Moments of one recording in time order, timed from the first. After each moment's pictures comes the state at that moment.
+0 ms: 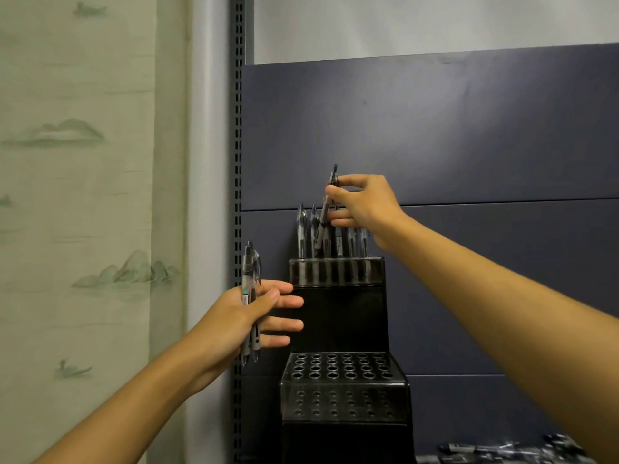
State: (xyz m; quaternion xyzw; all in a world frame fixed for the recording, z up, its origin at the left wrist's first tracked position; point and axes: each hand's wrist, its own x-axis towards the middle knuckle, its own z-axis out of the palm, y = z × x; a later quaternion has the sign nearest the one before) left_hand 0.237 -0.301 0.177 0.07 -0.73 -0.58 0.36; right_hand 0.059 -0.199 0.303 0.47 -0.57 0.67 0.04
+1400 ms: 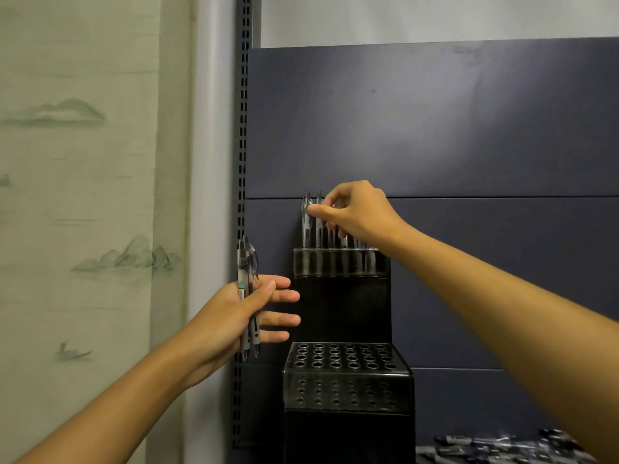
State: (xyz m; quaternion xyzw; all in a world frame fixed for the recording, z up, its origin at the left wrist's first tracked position) left_hand 0.238 -0.310 0.166 0.04 -0.70 -0.62 0.35; right_hand 0.062 -0.204 0.282 0.55 -0.67 0.47 0.20
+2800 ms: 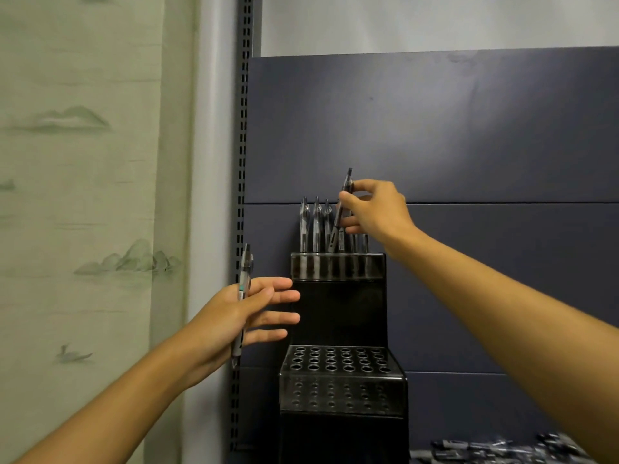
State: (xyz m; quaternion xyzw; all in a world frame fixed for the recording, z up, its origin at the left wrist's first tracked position) left_hand 0.240 -0.306 0.170 0.06 -0.71 -0.62 0.35; right_hand 0.054 -0.191 0.287 0.47 -0.61 0.63 0.13
